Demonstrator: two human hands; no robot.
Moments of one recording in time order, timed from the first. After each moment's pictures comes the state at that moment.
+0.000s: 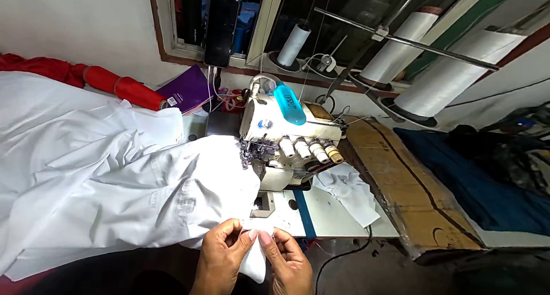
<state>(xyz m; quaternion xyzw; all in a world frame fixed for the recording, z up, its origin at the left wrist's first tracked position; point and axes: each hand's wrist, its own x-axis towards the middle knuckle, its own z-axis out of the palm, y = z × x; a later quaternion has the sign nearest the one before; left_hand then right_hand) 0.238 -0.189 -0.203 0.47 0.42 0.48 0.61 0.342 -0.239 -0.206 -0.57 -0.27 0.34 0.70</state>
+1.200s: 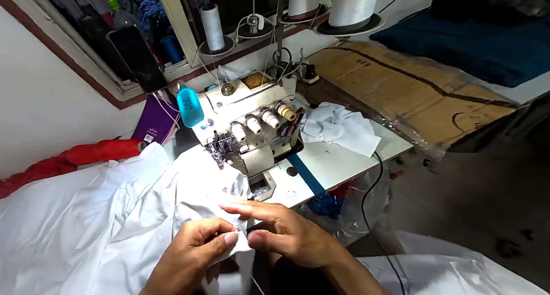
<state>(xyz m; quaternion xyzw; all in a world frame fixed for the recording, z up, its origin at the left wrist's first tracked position) 0.180 -0.123 -0.127 0.74 0.27 0.12 0.61 0.403 -0.207 -0.189 -0.32 -0.67 0.43 0.51</state>
